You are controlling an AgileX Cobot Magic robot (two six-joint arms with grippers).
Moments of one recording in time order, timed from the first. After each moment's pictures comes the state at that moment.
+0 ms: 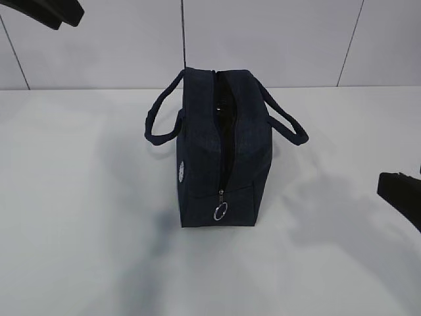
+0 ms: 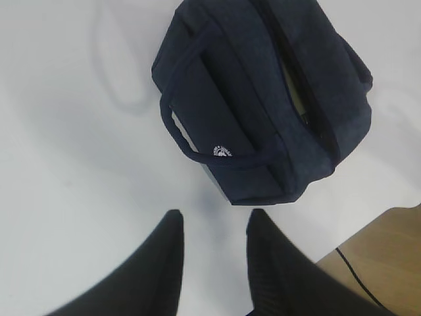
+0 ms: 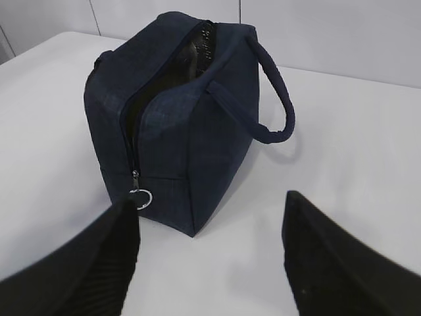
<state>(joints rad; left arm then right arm) -0.28 1.61 -1.73 -0.38 1.25 0.14 0.46 0.64 -0.33 -0.08 0.10 0.11</state>
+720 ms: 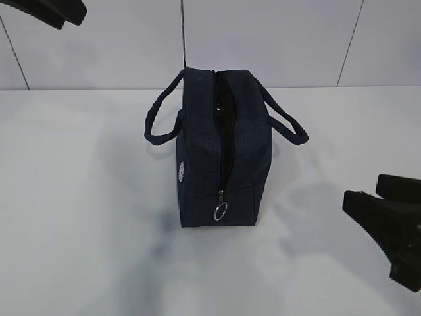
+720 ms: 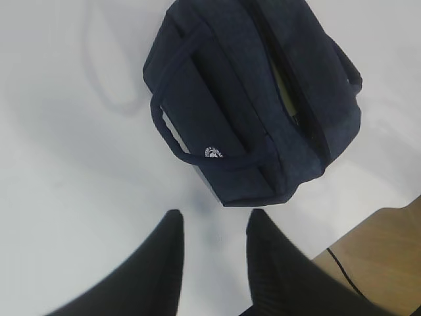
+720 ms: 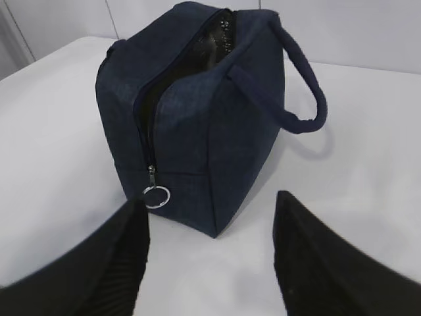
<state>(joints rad) -0.28 1.61 -1.73 -0.40 1.25 0.14 0.46 0.83 -0.22 -0.17 -0.23 0.24</state>
